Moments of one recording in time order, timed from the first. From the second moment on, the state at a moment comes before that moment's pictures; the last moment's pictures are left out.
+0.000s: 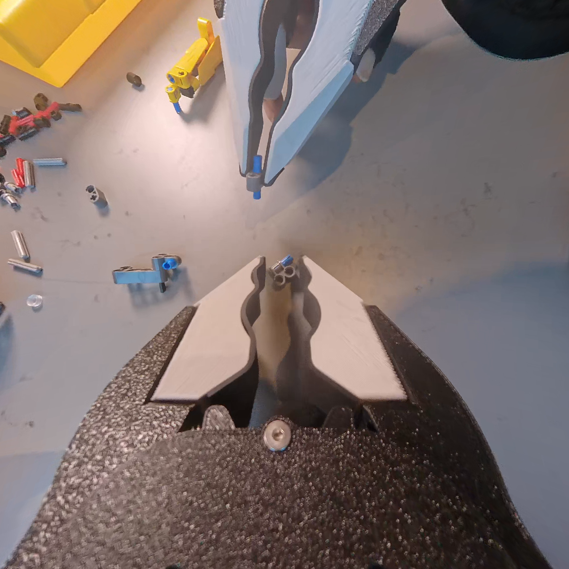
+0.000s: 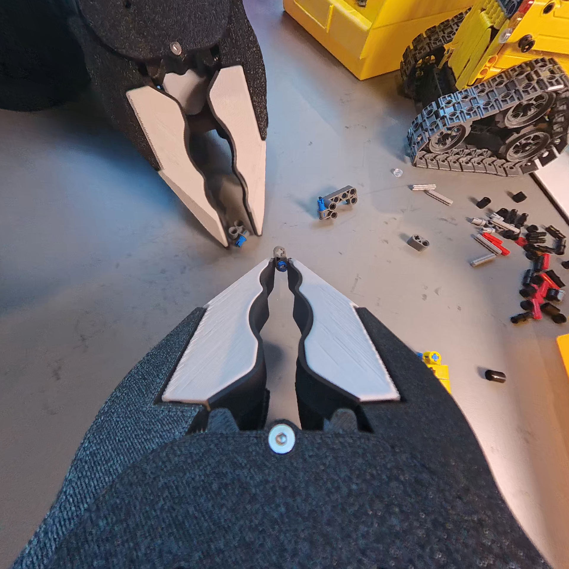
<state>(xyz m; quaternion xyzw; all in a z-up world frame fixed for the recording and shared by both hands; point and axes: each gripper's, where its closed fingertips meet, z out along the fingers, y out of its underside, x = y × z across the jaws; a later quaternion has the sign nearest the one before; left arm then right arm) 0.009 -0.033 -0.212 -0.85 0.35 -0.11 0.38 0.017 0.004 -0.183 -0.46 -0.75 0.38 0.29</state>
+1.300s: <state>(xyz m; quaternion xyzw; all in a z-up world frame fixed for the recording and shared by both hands) 0.030 -0.039 -0.213 -0.84 0.37 -0.14 0.38 0.023 -0.045 -0.188 -0.46 -0.76 0.43 0.16</state>
